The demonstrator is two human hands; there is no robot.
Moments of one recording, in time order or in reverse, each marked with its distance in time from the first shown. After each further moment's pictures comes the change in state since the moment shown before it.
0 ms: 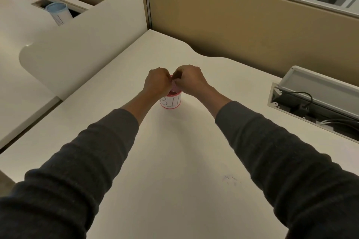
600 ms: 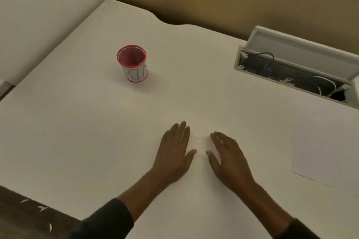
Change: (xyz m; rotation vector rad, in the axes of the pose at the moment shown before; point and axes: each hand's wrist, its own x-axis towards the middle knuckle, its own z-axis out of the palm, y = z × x) left_hand -0.272 -0.007 0.163 0.129 -0.171 0.548; right_hand -0.337 0.186 0.044 -0.167 0.076 0.165
